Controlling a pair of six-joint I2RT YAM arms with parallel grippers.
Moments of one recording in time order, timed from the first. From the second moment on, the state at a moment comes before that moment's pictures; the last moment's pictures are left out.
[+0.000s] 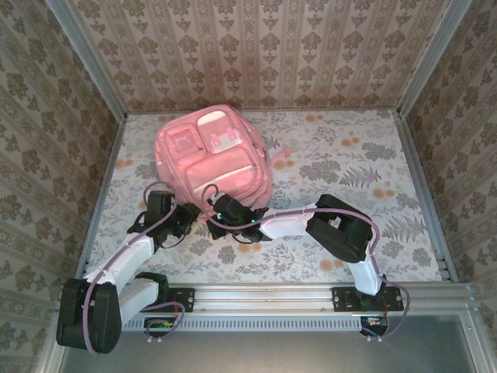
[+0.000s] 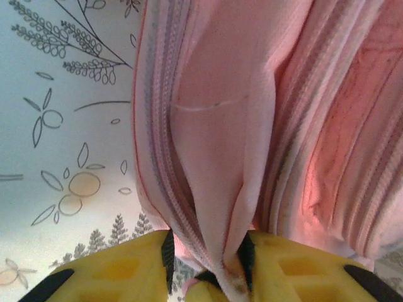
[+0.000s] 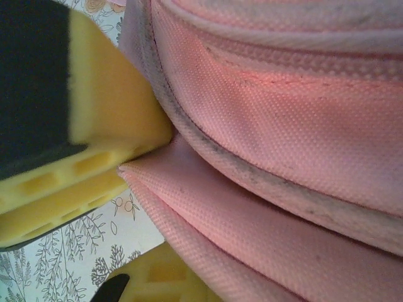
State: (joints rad) left arm -0.22 1.02 0.38 -0.21 0.34 -1.13; right arm 1.03 2.02 1.18 0.14 -0.01 0.58
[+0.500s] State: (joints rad) left arm -0.24 1.09 0.42 -0.19 0.34 -1.10; right arm 1.04 1.97 1.06 0.19 0.05 0.58
